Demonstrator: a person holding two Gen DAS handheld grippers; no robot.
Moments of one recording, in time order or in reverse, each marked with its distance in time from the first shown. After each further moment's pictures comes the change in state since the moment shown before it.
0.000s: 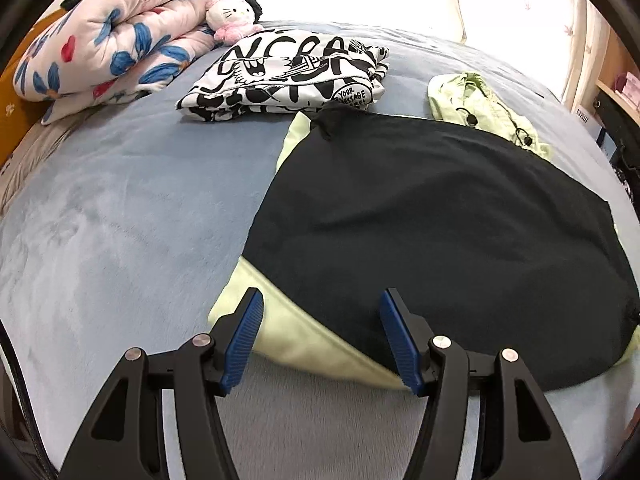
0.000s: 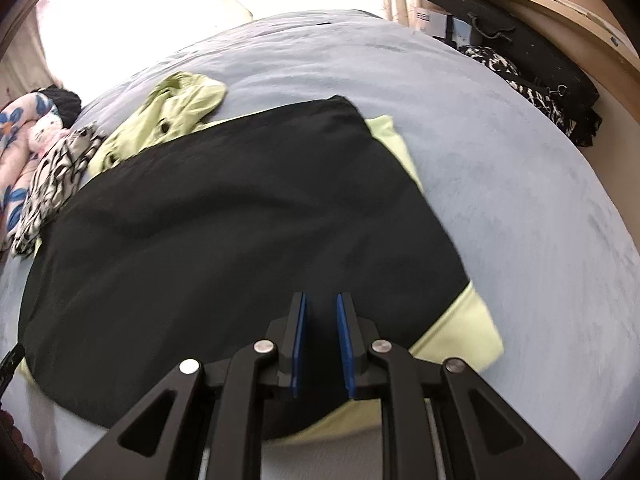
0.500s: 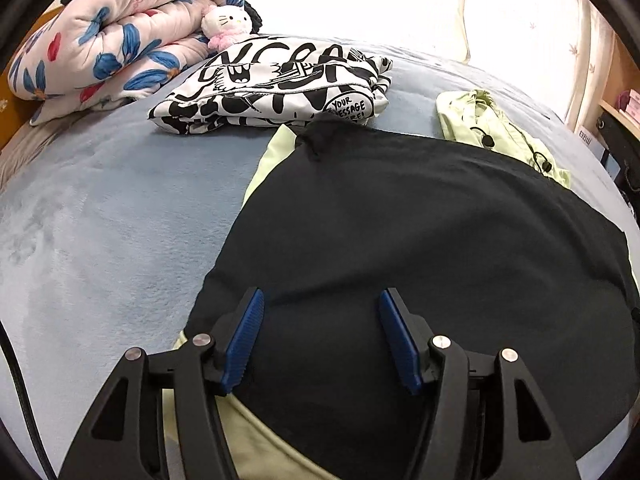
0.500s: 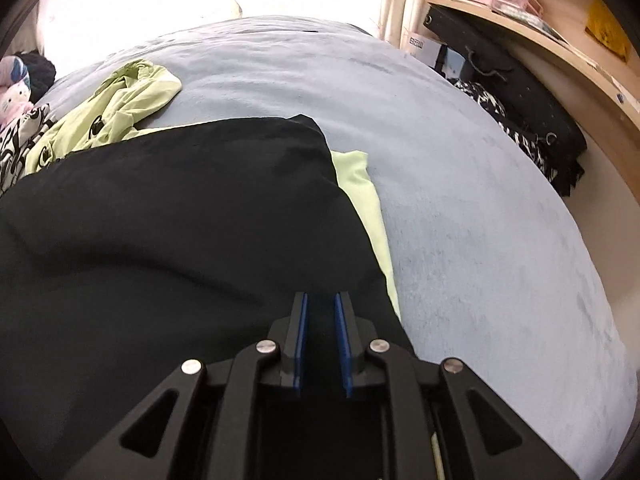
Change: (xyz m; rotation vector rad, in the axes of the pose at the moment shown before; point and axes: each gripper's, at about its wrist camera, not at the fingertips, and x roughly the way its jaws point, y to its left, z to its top) left arm 0.063 -0.013 0.025 -0.026 -0.077 -0.018; right arm 0.059 -0.013 0.047 -0.073 -0.044 -0.183
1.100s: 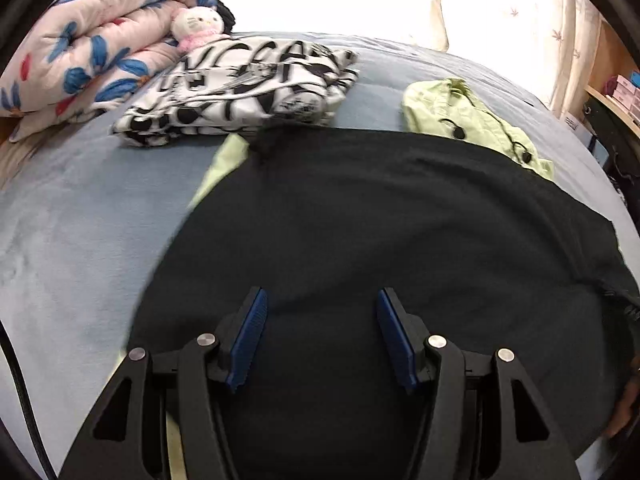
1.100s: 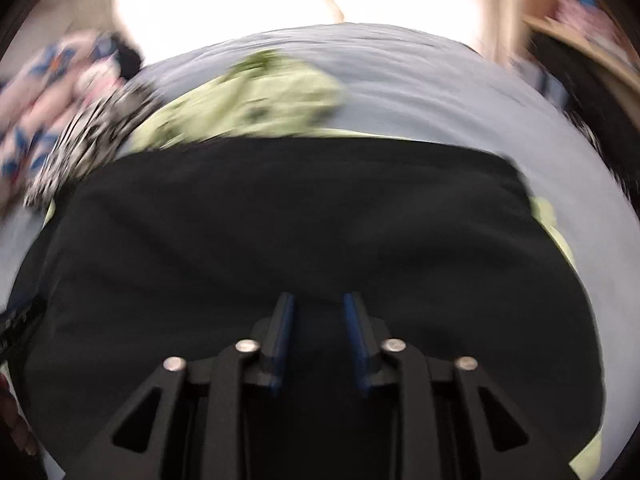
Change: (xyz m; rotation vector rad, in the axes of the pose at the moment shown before) left arm 0.005 -0.033 0.006 0.035 0.010 -0.039; right arm 0.005 0.078 0.017 -0.110 -0.048 0.158
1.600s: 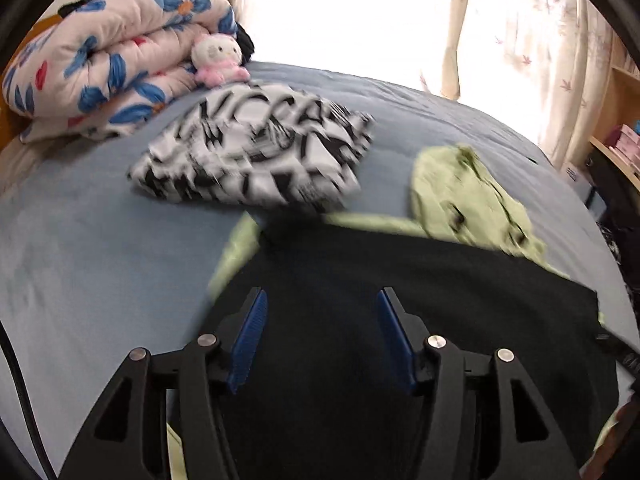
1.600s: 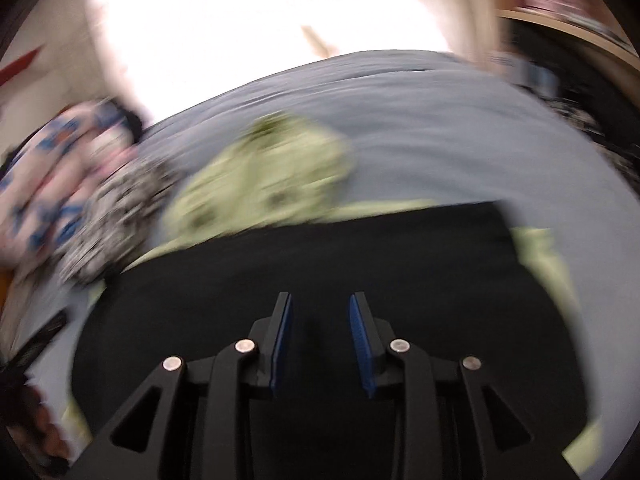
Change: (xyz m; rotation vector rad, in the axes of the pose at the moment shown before) left arm -0.015 0.005 0.049 -0.092 -0.093 -0.039; right arm -0.046 0.089 0.033 0.026 -0.061 0.325
